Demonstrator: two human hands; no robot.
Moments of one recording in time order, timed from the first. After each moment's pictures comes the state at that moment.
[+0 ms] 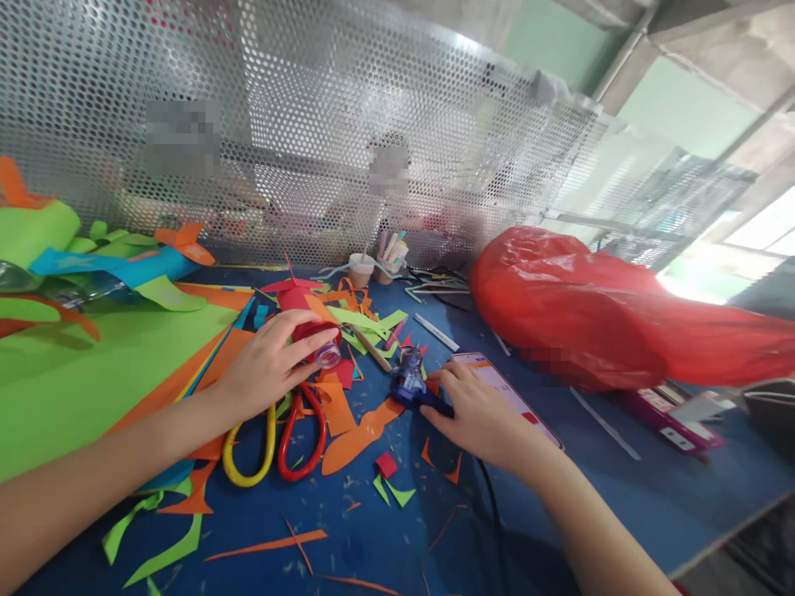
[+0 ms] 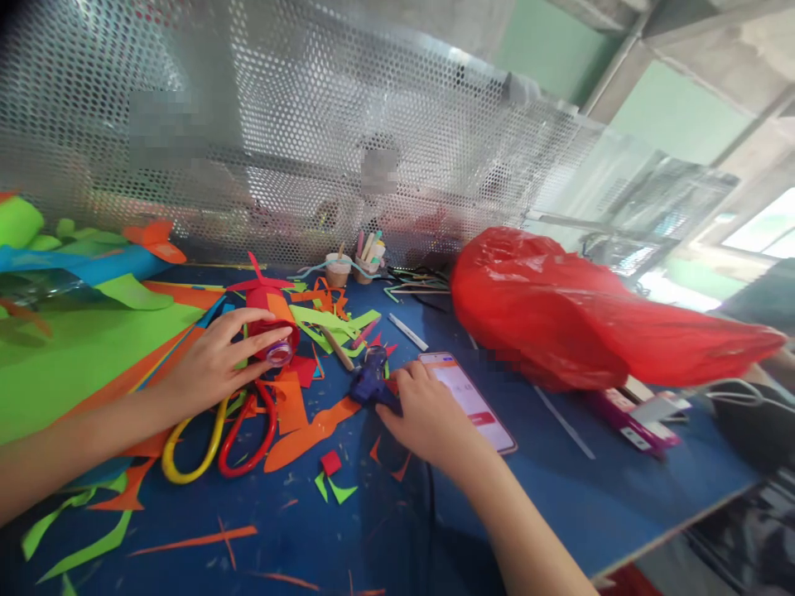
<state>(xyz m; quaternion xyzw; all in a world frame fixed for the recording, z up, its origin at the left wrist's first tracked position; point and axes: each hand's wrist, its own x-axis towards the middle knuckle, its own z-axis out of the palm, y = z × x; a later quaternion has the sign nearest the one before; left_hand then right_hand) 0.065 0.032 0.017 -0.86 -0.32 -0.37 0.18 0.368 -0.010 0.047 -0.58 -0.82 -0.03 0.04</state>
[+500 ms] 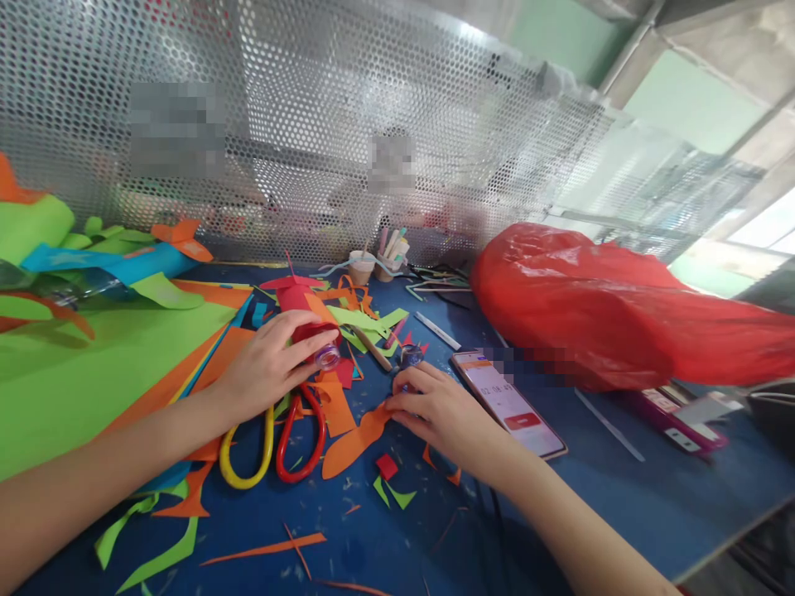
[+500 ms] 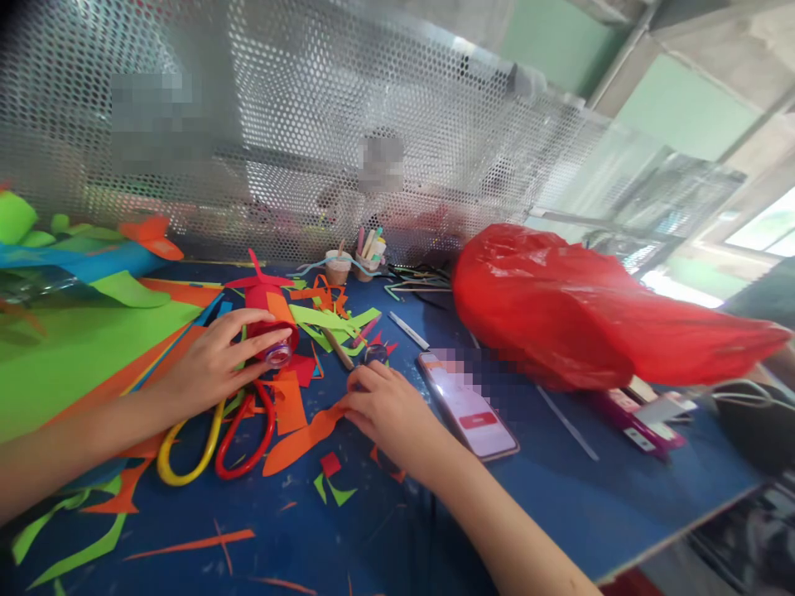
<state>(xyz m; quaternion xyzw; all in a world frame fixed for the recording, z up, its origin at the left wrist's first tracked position) 0.064 0.032 0.016 -0.86 -0.31 -0.35 0.18 0.343 -0.007 0.046 -0.37 -0.92 0.03 0.09</state>
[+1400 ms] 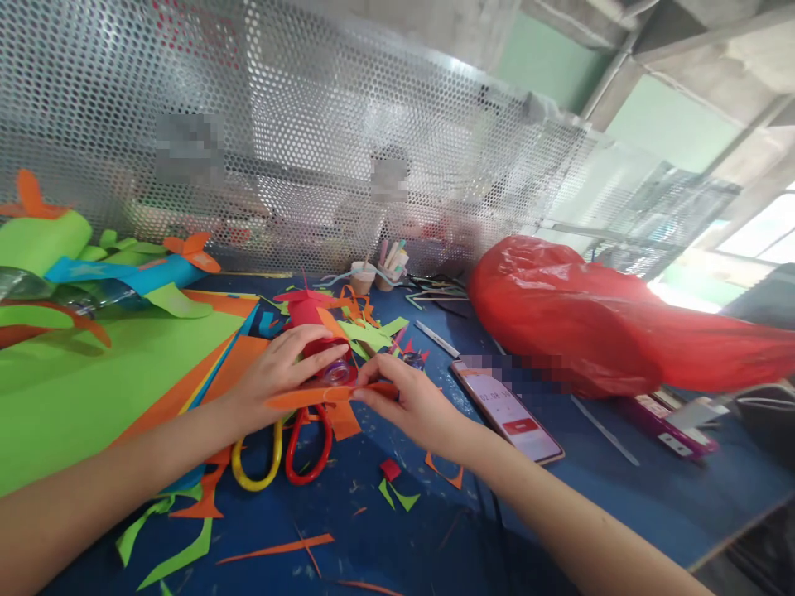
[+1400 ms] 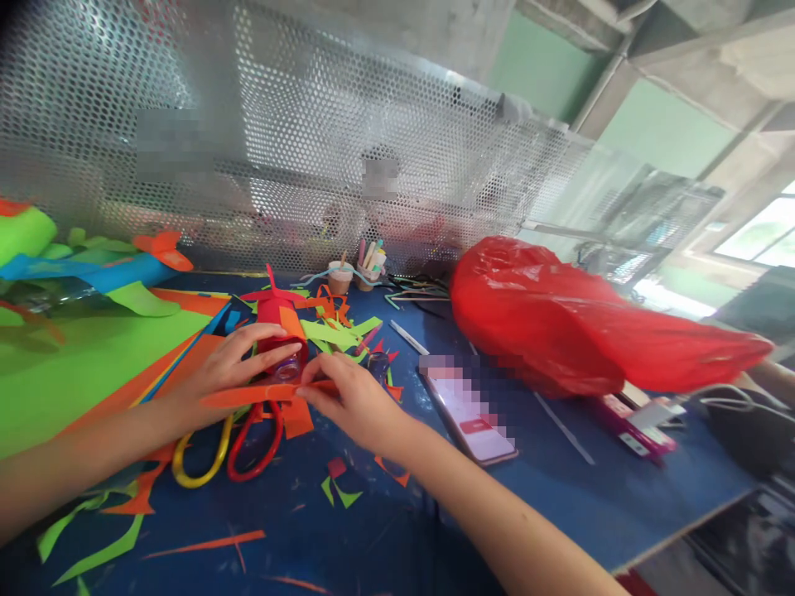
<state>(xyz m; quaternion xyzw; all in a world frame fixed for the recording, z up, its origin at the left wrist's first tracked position) 0.060 0.028 0.007 -0.88 -0.28 -0.37 0.13 0.296 -0.001 0.058 -0.35 -0.86 0.23 0.28</state>
